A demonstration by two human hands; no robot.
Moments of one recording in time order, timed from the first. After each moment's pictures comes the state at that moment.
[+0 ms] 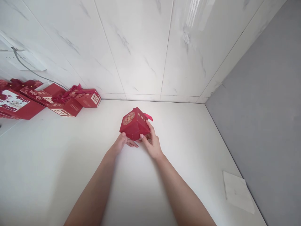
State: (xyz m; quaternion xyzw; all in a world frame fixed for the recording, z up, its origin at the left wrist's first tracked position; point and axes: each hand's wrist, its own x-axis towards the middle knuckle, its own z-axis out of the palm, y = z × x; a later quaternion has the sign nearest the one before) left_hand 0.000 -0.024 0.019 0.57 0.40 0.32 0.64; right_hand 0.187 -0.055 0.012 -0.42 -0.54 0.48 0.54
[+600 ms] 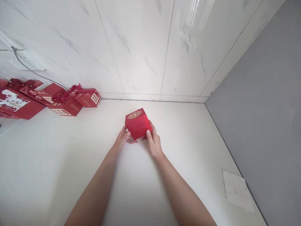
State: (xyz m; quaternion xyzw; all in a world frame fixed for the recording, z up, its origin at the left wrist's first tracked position) left_hand 0.009 -0.021 0.022 0.53 0.46 0.38 0.61; right_hand 0.190 -0.053 0.005 -0.48 -0.51 0.46 0.54
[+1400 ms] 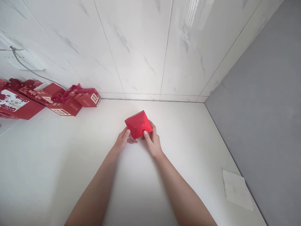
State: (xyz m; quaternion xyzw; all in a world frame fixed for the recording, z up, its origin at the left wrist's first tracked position) left_hand 0.011 -0.020 0.014 0.54 0.51 0.35 0.57; right_hand 0.189 -0.053 0.006 -0.47 -0.52 0.47 0.55
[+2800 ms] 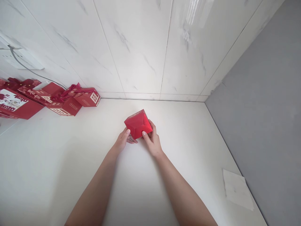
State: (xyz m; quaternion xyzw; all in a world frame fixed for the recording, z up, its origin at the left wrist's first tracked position) left_hand 0.012 -0.022 0.027 0.57 0.49 0.31 0.58; right_hand 0.188 -0.054 0.008 -0.42 -0.49 0.50 0.57
